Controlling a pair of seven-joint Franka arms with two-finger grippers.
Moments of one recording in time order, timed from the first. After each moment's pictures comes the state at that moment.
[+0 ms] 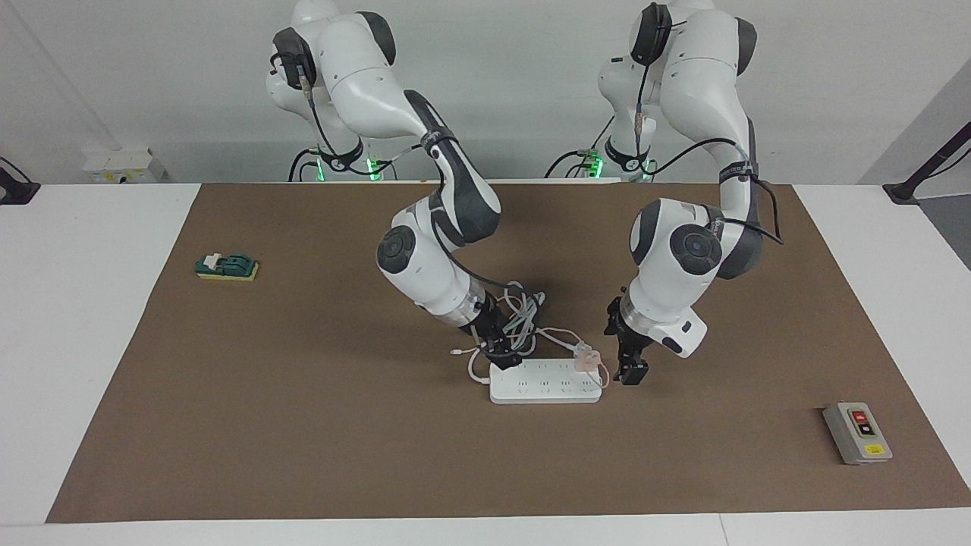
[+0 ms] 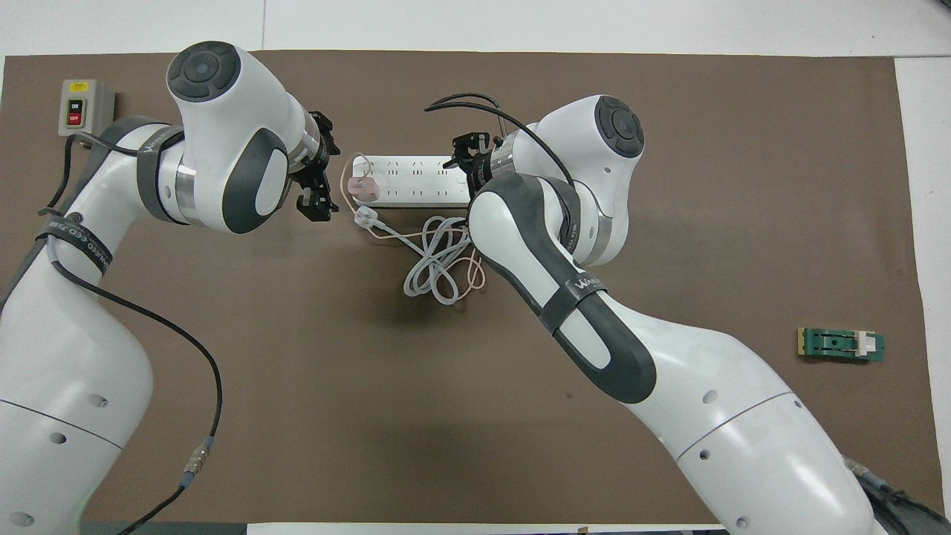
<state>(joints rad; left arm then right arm) -0.25 0.54 -0.11 -1.50 -0.03 2.05 -1.82 0.48 0.68 -0.04 -1.40 0.70 2.26 1.44</state>
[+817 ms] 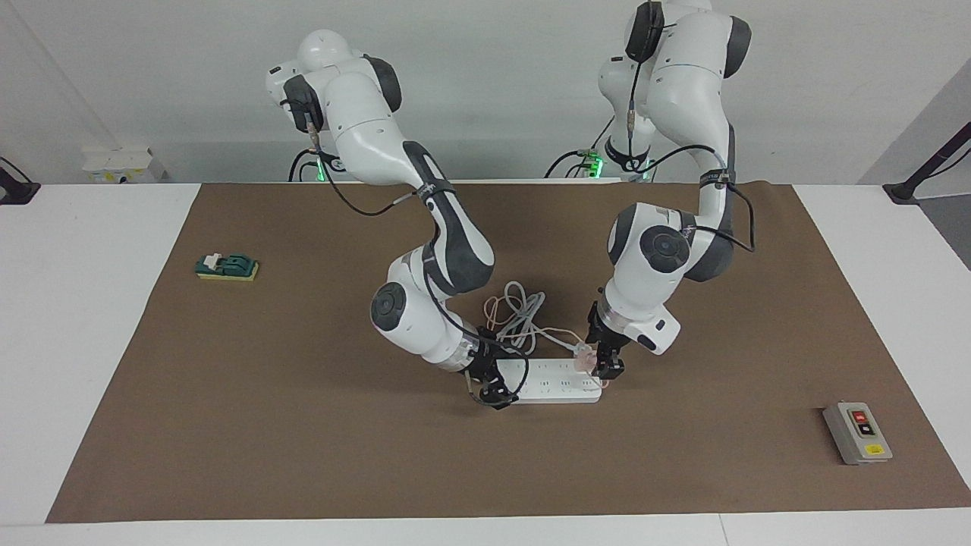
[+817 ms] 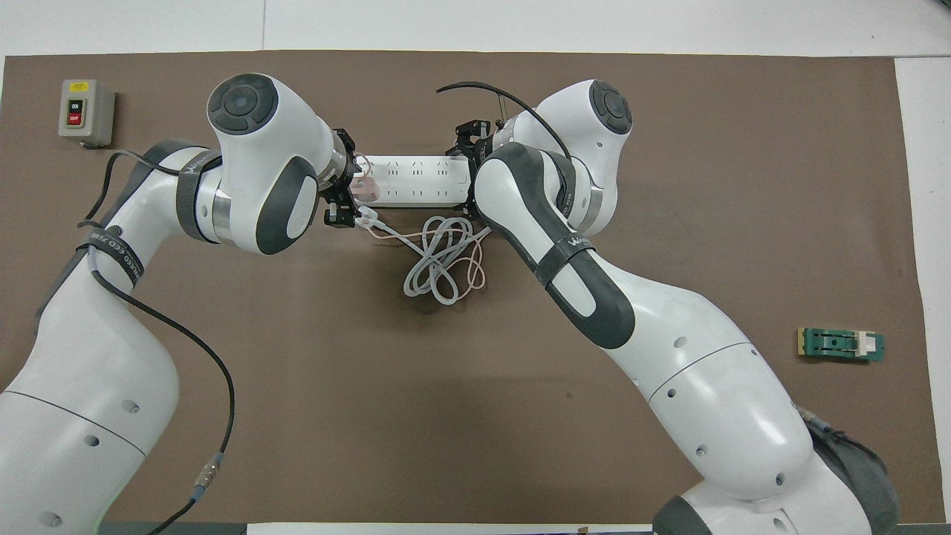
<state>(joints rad) -0.28 0.53 -0.11 -1.58 -0.03 2.16 -1.87 0.44 0.88 -0.04 -1.18 0.72 2.19 1.45</state>
